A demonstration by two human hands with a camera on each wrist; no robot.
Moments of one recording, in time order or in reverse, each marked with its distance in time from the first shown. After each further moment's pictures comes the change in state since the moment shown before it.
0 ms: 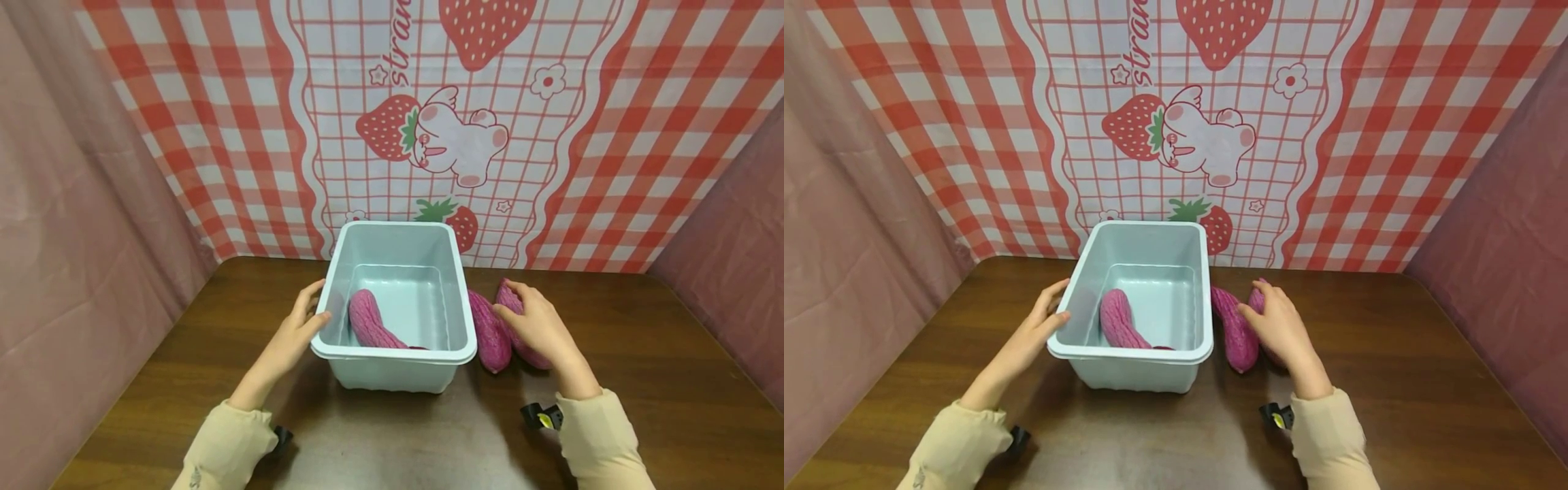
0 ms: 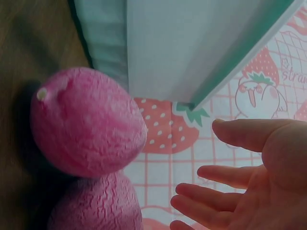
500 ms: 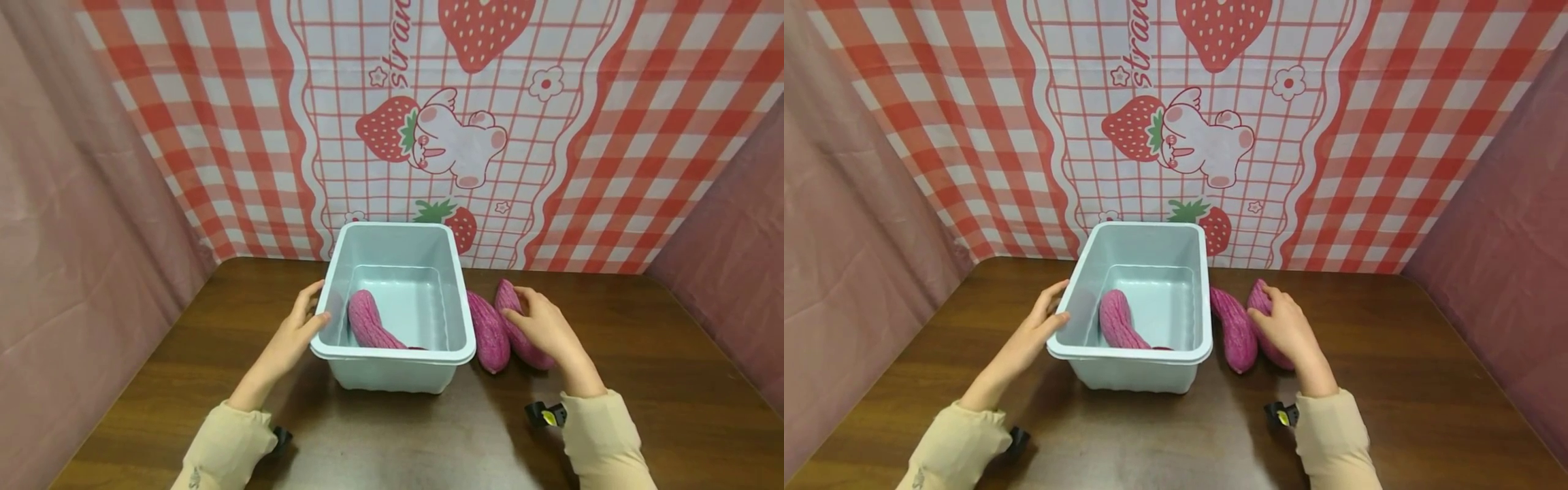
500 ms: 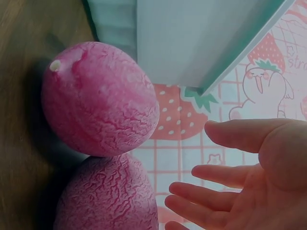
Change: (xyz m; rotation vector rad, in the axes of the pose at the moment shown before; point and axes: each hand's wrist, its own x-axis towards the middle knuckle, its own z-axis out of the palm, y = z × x) left_hand 0.000 0.000 0.001 -0.004 0.000 -0.003; right_hand 0.000 0.016 -0.004 -0.017 -0.026 0.016
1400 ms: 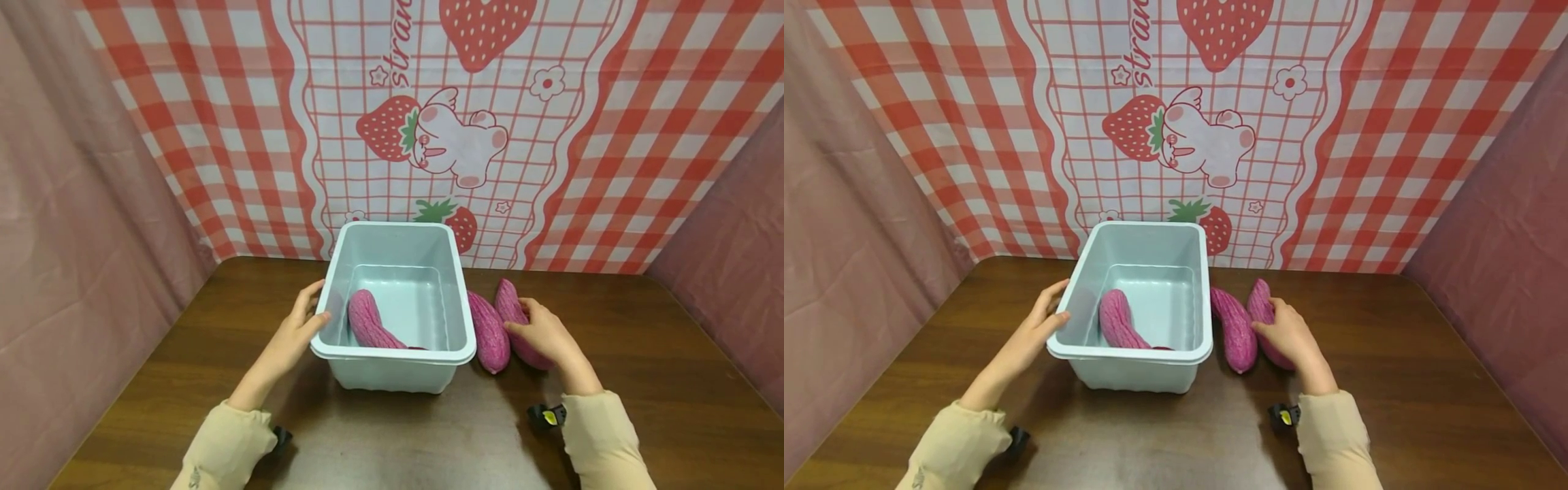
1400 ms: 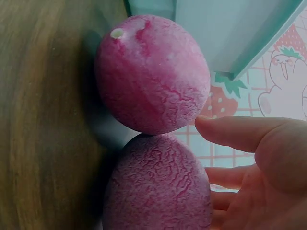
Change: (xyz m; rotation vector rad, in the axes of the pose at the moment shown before) left_hand -0.001 0.001 -0.001 0.011 0.000 0.001; right_hand 0.004 0.024 0.015 0.023 -0.077 0.044
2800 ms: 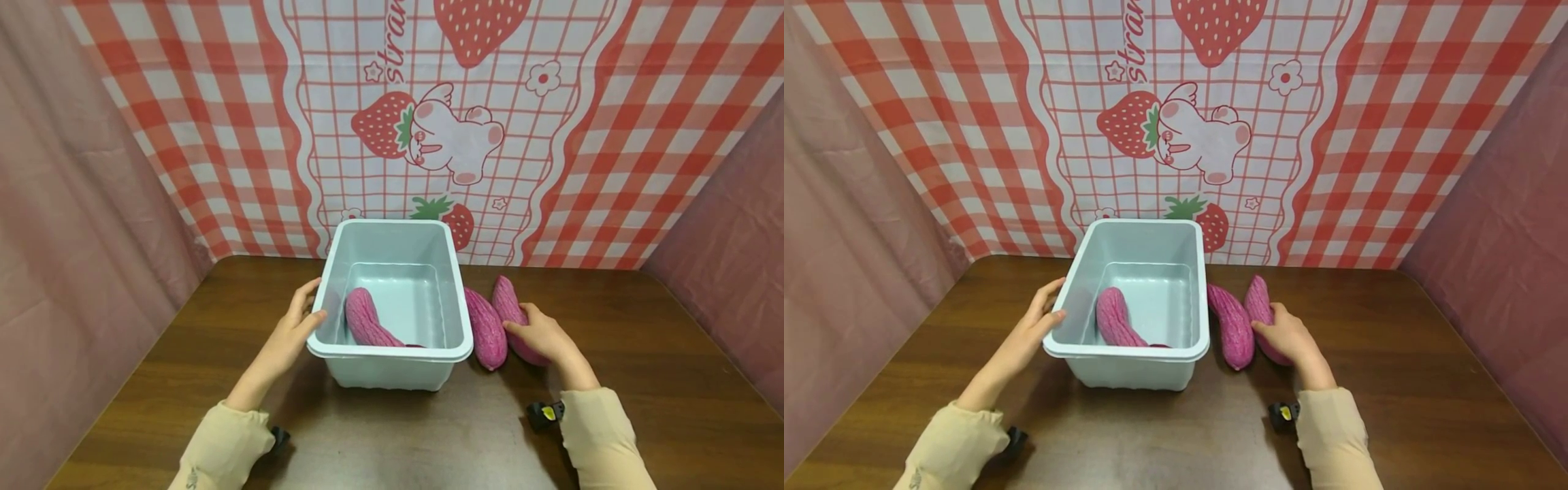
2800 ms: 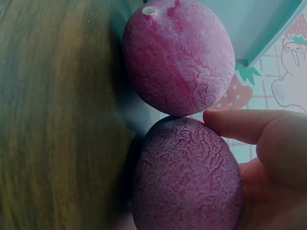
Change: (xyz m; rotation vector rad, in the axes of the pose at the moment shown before) left_hand 0.001 -0.004 0.001 -0.008 0.004 0.035; right_hand 0.000 0.015 0.007 -0.023 -0.099 0.104
